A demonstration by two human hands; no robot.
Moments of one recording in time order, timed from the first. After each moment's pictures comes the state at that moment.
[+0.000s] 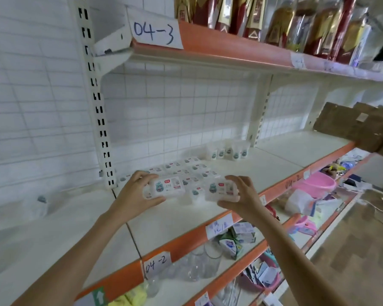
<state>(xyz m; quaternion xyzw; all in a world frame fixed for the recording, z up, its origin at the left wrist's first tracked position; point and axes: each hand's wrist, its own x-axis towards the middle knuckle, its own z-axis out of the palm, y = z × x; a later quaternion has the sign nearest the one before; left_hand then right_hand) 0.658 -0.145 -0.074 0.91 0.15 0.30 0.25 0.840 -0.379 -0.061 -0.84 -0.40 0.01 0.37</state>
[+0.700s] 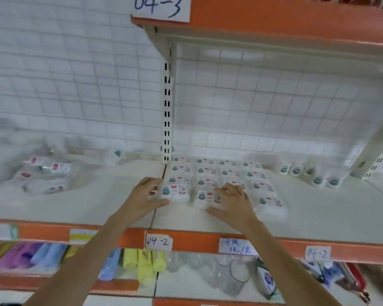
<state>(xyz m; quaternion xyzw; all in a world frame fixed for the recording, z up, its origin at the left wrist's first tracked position) 0.621 -0.187 -0.120 0.78 0.42 0.35 0.30 0.879 -0.270 -0.112 -0.72 -0.68 0.01 0.12</state>
